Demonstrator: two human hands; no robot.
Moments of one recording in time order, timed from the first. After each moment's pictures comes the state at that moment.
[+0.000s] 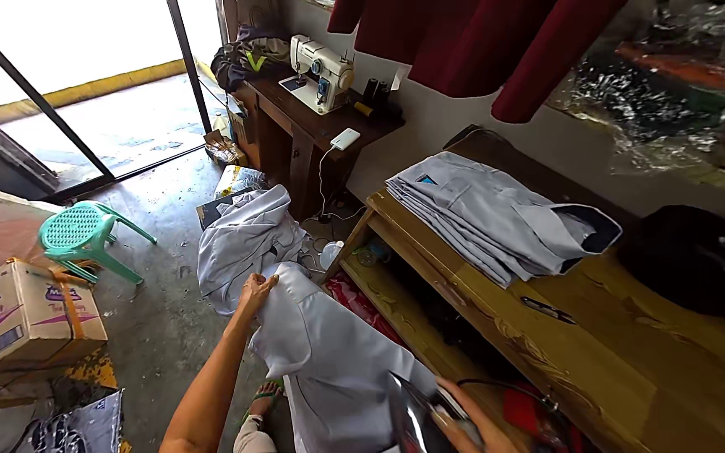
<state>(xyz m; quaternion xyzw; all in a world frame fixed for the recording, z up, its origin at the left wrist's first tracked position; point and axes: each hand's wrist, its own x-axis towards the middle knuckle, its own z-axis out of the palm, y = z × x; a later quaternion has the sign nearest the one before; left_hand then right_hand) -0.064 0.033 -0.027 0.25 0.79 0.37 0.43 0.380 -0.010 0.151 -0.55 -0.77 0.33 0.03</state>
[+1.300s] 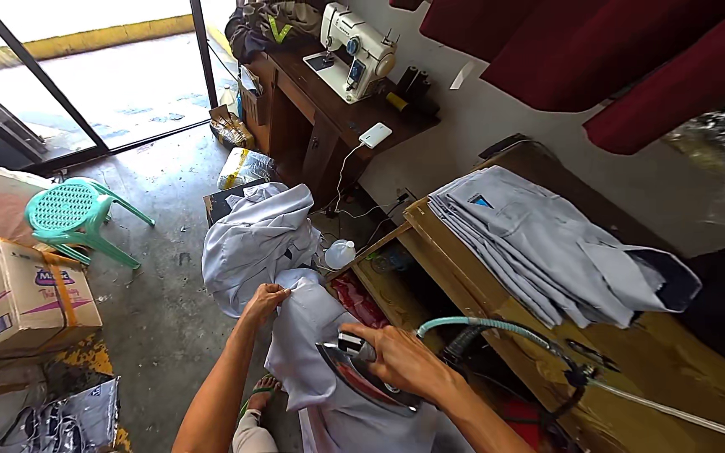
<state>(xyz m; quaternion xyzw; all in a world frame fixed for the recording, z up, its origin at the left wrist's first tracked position) -0.110 0.041 -0.059 0.26 0.64 0.45 0.57 0.162 0.115 0.133 -0.31 -0.88 0.27 -0.25</state>
